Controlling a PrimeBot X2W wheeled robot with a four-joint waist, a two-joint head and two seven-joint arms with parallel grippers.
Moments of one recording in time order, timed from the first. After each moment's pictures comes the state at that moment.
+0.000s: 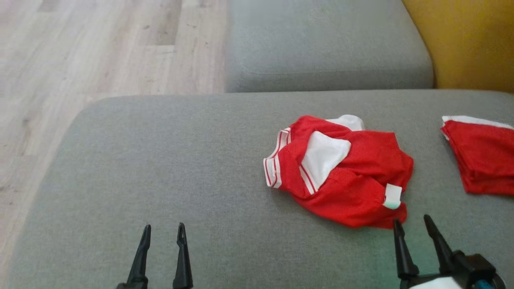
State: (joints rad) left arm 0.22 0.05 -0.26 0.06 -0.18 0.14 -0.25; right arm 0.19 -0.04 0.01 0.21 0.12 0.13 -0.26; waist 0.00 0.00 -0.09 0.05
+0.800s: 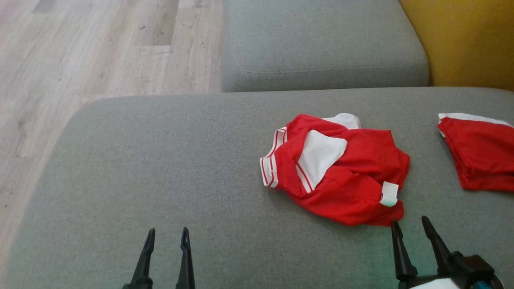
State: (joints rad) left arm 0.21 0.05 -0.26 0.09 -0.16 0.13 -0.25; right arm 0.20 -0.04 0.02 0.21 0.12 0.13 -0.26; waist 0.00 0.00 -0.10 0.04
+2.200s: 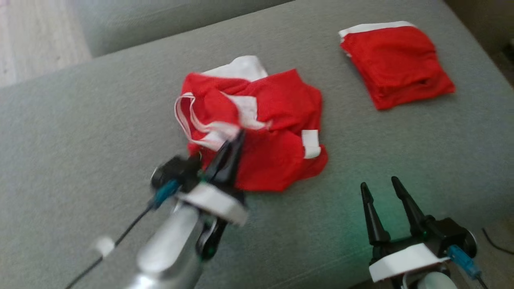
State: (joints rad) left arm -0.44 0.05 -0.59 0.53 -0.51 -0.12 -0.25; right arm 0.05 -0.04 0.13 0.21 0.10 0.13 -0.26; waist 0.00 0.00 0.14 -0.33
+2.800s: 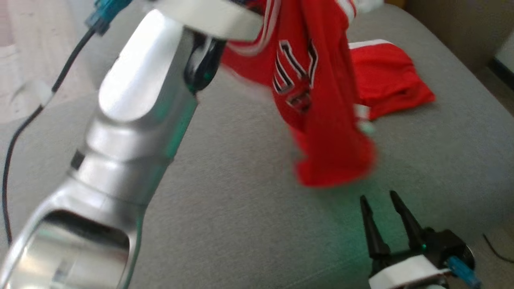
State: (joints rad) left arm -1.13 0.02 -0.53 0.50 -0.50 -0.12 -0.26; right arm 0.09 -0.04 0.15 0.23 0.14 0.13 -0.26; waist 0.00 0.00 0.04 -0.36
